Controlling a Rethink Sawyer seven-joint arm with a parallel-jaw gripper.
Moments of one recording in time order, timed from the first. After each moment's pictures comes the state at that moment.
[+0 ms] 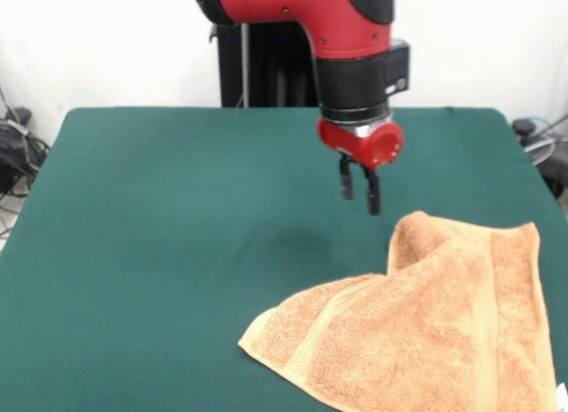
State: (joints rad) arm -0.42 -0.58 0.27 1.91 -0.12 0.09 2.62
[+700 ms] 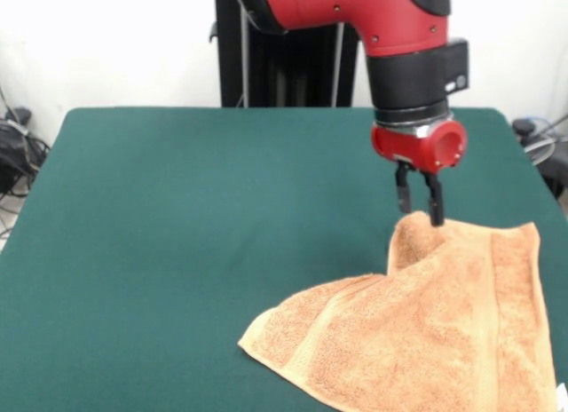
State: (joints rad) arm -0.38 -0.58 0.33 1.91 -0.03 -0.03 2.62
